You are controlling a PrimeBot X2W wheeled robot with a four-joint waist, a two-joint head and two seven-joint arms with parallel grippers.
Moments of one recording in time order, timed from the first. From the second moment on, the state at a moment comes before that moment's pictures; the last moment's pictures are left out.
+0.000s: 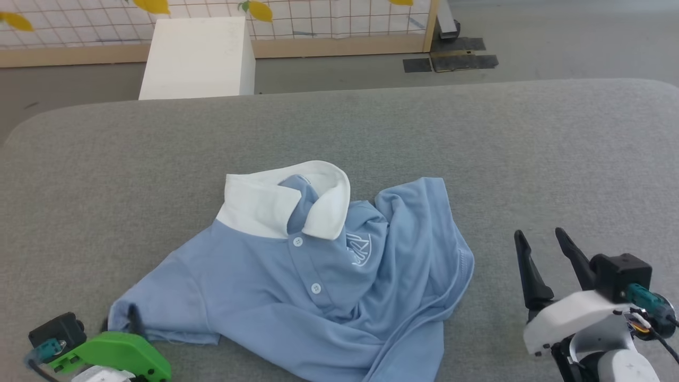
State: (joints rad) left arm 0.04 0.20 0.08 0.18 -0.53 0.23 0.11; right arm -0.02 -0.05 -0.04 0.06 0.14 0.13 0.00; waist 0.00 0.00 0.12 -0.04
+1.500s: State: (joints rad) left arm -0.13 0.05 -0.04 0.07 -0.32 0.05 -0.26; right arm -0.59 -0.18 0.11 0.42 0.06 0.13 0.31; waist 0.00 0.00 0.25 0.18
